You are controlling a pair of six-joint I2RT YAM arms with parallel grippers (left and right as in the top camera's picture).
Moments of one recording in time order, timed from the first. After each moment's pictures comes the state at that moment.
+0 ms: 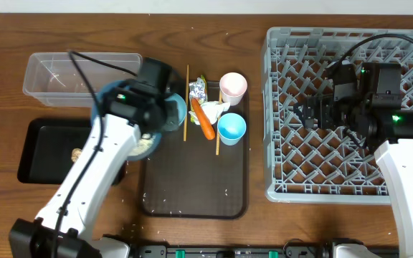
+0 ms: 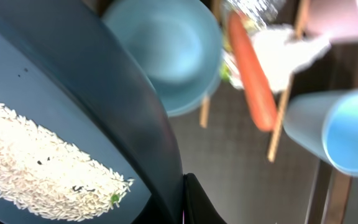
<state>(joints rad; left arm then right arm) -0.30 1.50 1.30 -1.02 -0.02 -0.38 0.00 1.33 1.18 -0.81 -0.30 -0.08</state>
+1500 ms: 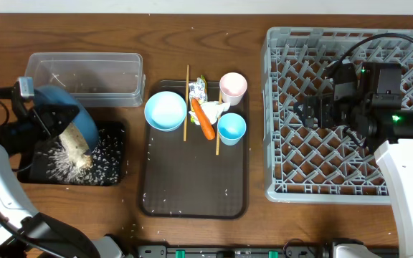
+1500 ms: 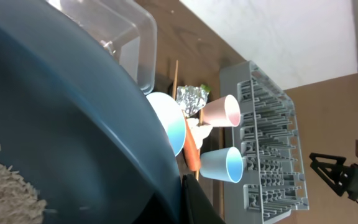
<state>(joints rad) 0.74 1.50 1.29 -1.15 1.07 0.31 0.00 1.33 1.18 -0.80 -0.30 -0.08</state>
